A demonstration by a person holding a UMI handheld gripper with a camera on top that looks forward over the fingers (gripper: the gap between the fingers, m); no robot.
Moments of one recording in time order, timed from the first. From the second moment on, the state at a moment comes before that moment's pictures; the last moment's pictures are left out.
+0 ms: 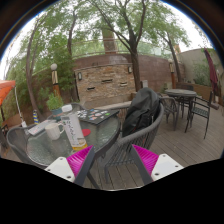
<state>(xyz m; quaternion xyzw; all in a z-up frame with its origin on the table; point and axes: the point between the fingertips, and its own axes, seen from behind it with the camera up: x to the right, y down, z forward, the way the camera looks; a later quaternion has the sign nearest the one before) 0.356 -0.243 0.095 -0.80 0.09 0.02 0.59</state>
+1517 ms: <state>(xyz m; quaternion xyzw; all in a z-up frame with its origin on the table) 0.207 -0.008 0.128 -0.75 -0.10 -0.22 0.62</state>
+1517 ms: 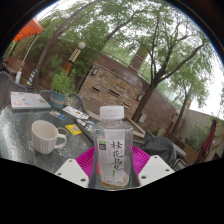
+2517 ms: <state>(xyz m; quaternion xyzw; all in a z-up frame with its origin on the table) 0.136 0.048 0.264 -0.56 -0.33 -0.40 0.64</state>
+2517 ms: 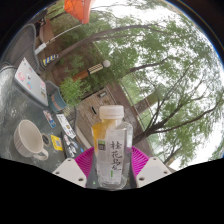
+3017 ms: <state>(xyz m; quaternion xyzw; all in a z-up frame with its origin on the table) 0.203 0.075 0.095 -0.74 0.02 0.03 0.68</state>
